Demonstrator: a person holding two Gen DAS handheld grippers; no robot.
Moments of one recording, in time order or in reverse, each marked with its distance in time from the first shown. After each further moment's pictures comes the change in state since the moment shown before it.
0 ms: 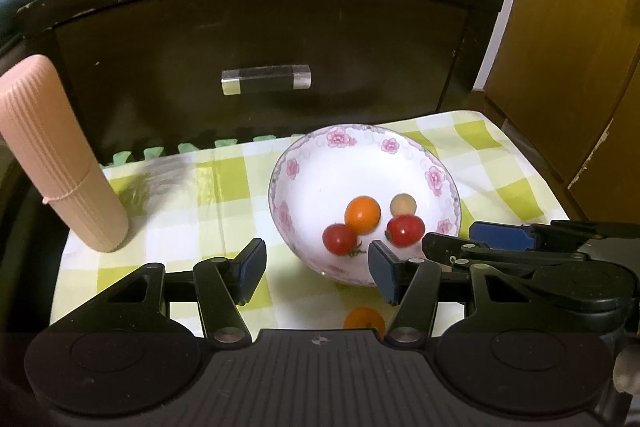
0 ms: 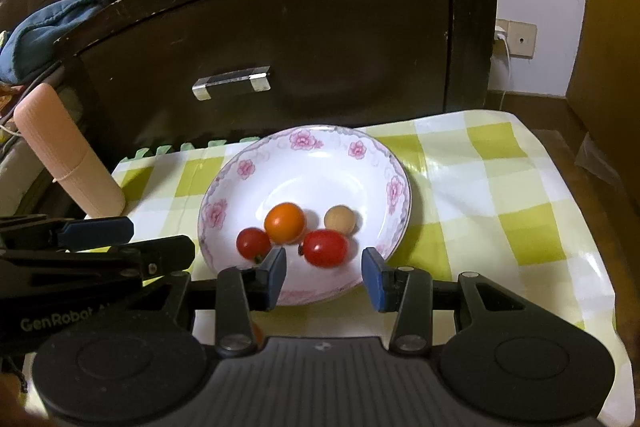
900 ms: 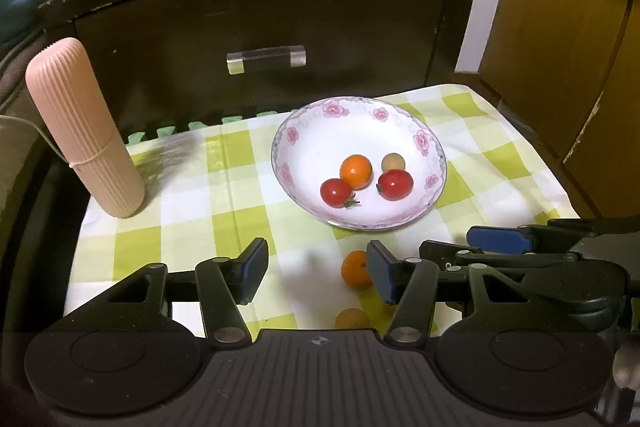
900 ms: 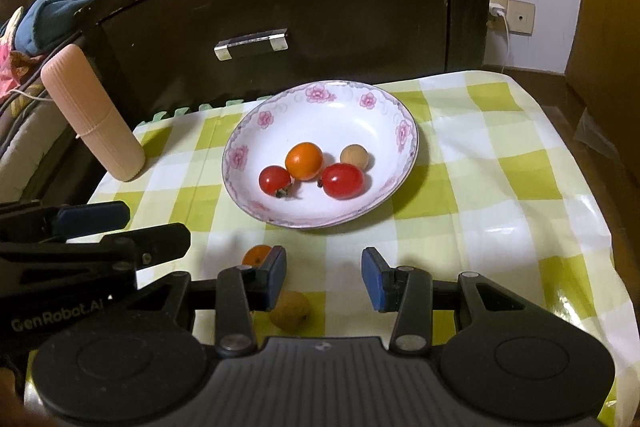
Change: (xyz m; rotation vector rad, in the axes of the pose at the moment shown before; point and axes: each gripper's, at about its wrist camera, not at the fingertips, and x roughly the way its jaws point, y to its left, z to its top) left arm -0.031 -0.009 -0.032 0.042 0.013 0.021; right arm -0.024 0.010 -0.040 -0.001 0.052 0.009
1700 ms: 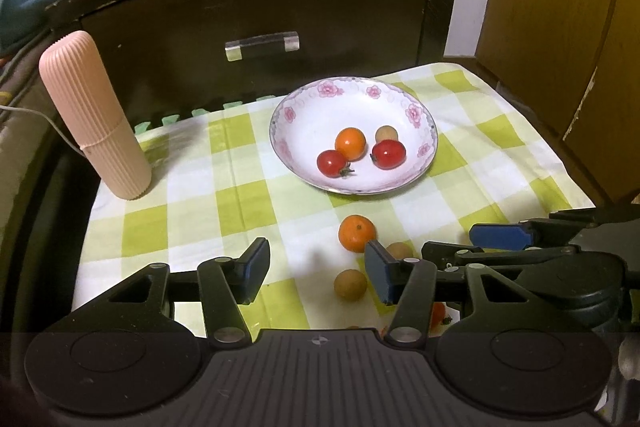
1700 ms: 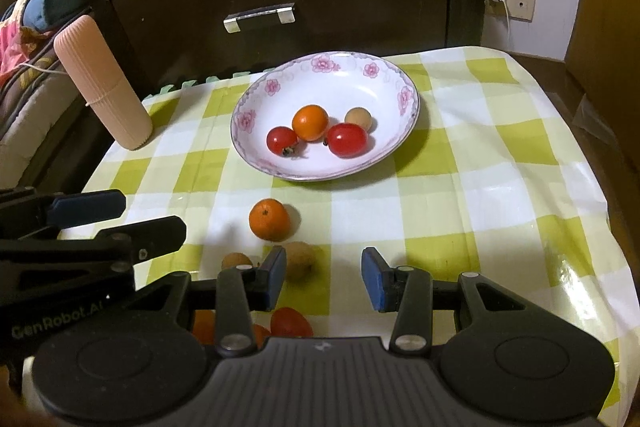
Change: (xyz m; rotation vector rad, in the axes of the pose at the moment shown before) left arm -0.014 -0.008 -0.021 0.043 0.016 0.026; right arm -0.010 0.006 -0.024 -0.011 0.042 -0.003
